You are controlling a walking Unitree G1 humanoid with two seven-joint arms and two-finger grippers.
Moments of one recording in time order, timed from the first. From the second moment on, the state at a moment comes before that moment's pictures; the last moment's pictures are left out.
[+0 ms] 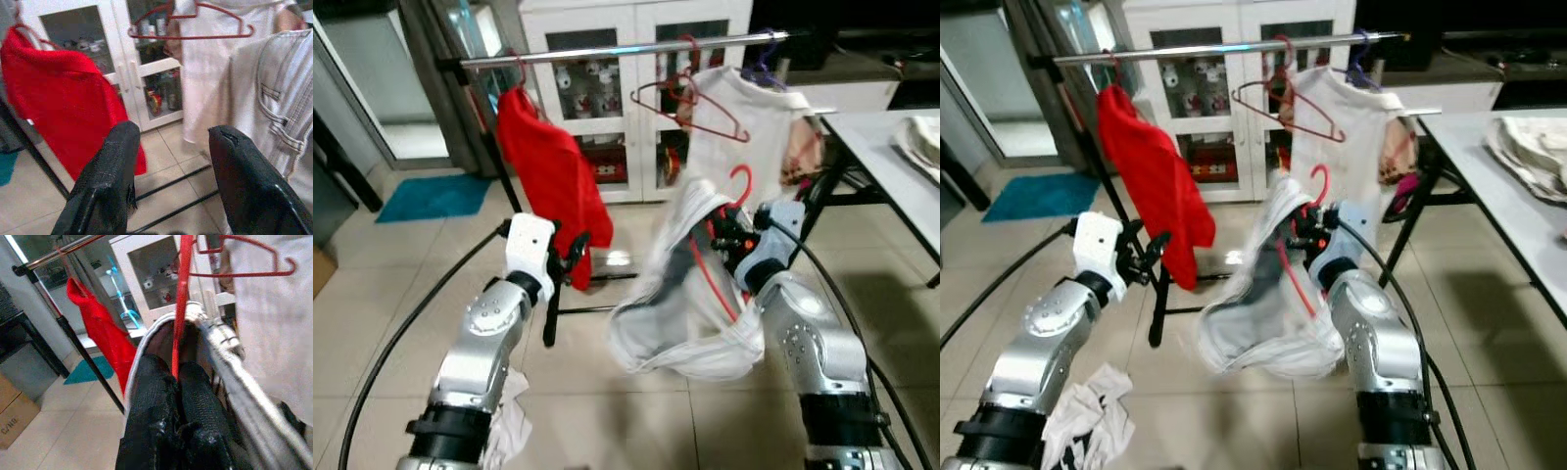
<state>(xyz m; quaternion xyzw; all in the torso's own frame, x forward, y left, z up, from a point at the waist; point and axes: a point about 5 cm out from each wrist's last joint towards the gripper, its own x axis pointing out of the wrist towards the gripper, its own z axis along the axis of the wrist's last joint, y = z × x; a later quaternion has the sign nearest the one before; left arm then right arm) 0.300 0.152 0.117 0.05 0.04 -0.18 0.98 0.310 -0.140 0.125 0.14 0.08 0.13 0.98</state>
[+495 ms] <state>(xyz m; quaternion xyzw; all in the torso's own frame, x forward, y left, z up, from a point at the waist) 0.301 0.149 0.117 0.05 0.04 -0.19 0.98 0.309 -0.147 0.124 0.13 0.08 0.10 0.98</state>
